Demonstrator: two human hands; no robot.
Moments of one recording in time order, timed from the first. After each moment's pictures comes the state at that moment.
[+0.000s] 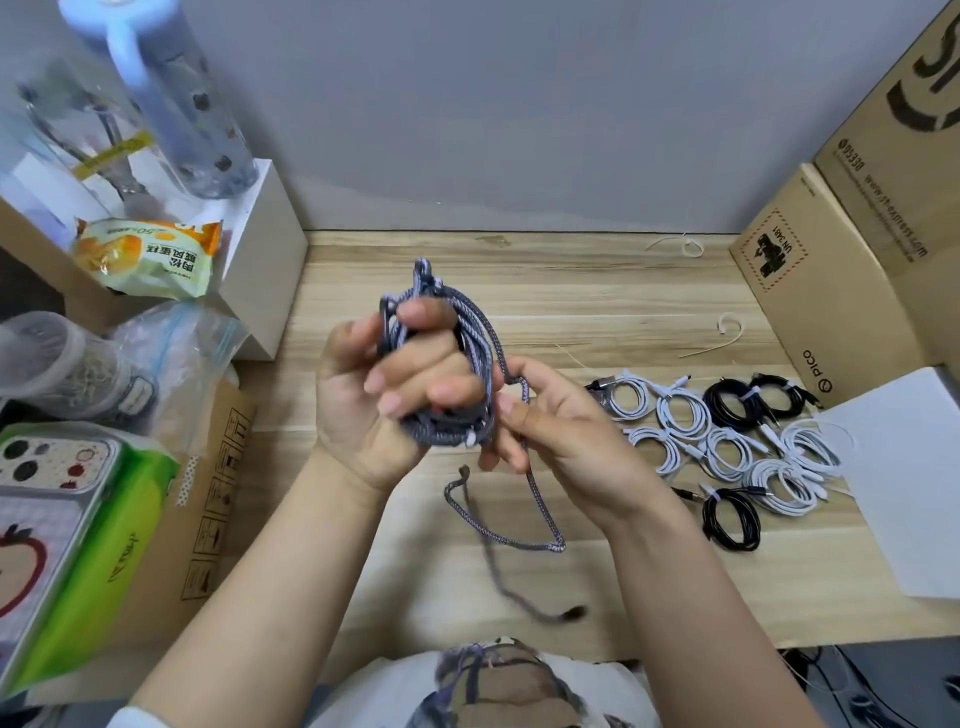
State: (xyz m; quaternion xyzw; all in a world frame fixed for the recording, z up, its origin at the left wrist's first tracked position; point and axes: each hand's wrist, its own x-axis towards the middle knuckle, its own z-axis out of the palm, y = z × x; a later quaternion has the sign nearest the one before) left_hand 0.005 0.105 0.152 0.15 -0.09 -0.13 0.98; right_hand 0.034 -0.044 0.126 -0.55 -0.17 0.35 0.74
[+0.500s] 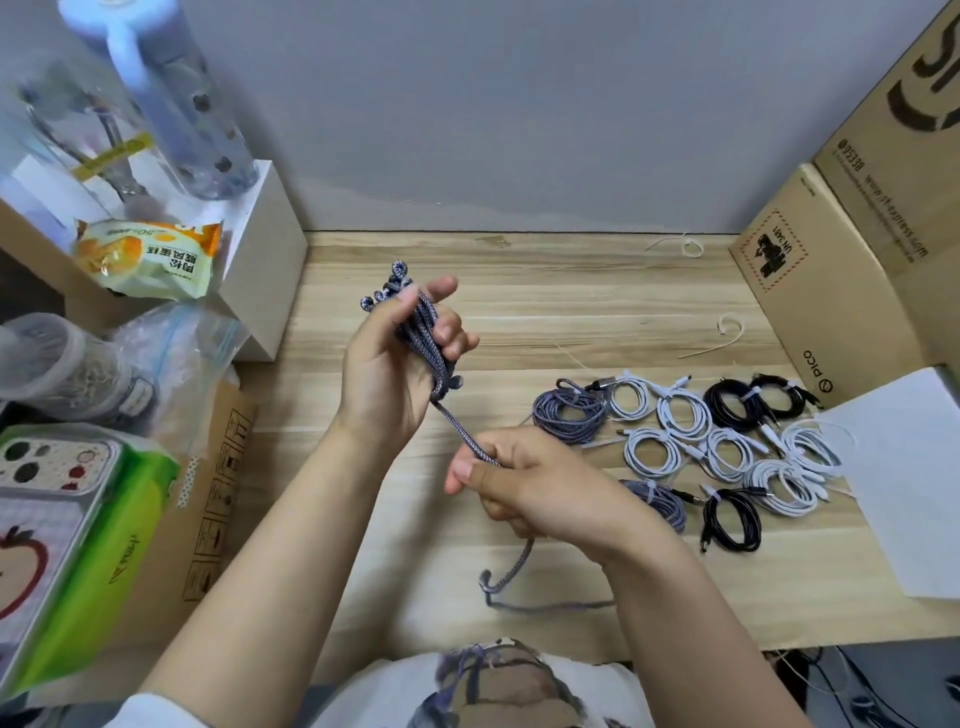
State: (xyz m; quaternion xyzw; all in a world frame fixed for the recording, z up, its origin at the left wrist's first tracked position) left_hand 0.030 0.107 0.131 0.40 0.10 0.06 0.91; right_hand 0.013 -0.040 0.143 -0.70 -0.16 0.45 0.53
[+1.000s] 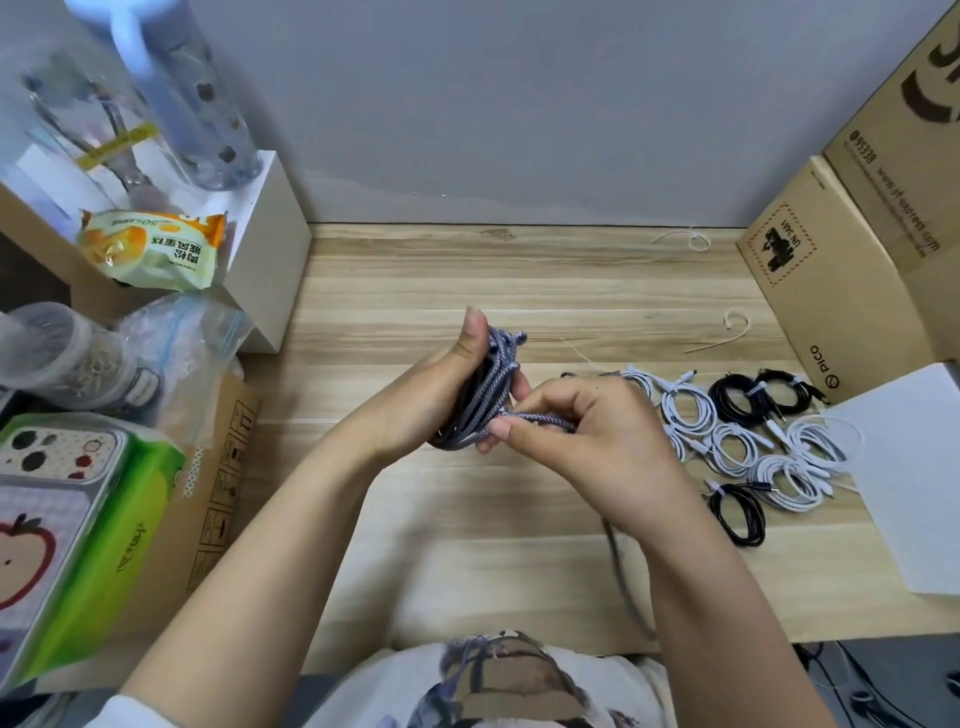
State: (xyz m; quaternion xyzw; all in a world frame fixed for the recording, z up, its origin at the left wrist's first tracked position) left_hand 0.015 0.106 0.129 0.69 -0.01 -0.21 0.69; right_hand 0.020 -0.054 0.160 -0.79 -0.18 0.20 0.55
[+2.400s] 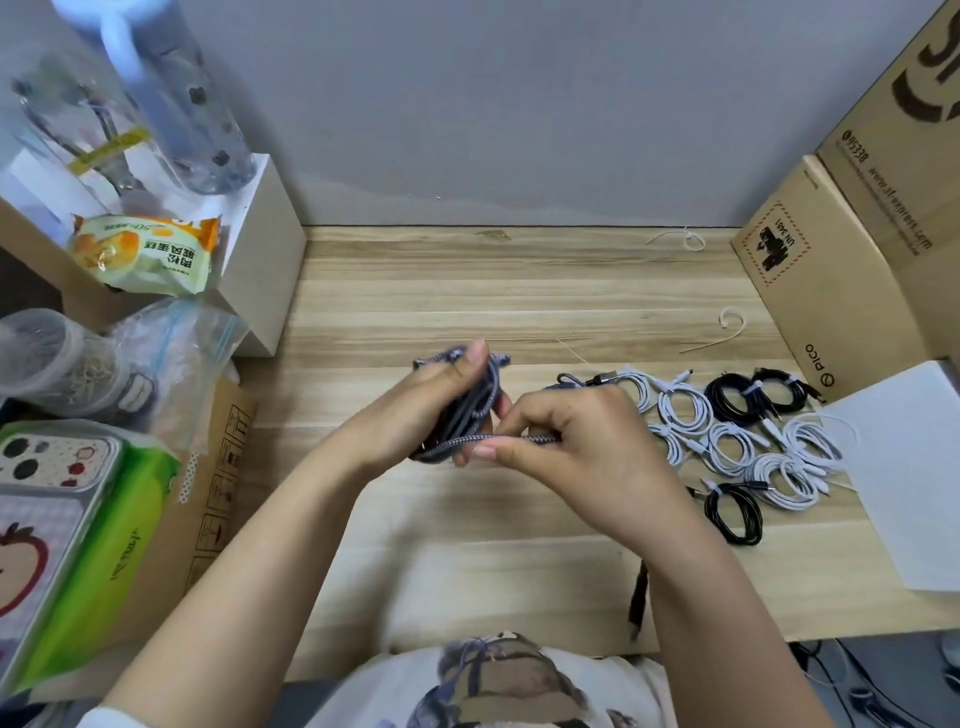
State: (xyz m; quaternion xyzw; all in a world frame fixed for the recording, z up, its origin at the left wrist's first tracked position) left_hand 0.011 0.116 0.116 0.69 0.01 -0.19 0.70; right_hand 0.022 -0.056 0.155 -0.86 -0.26 0.16 0.41
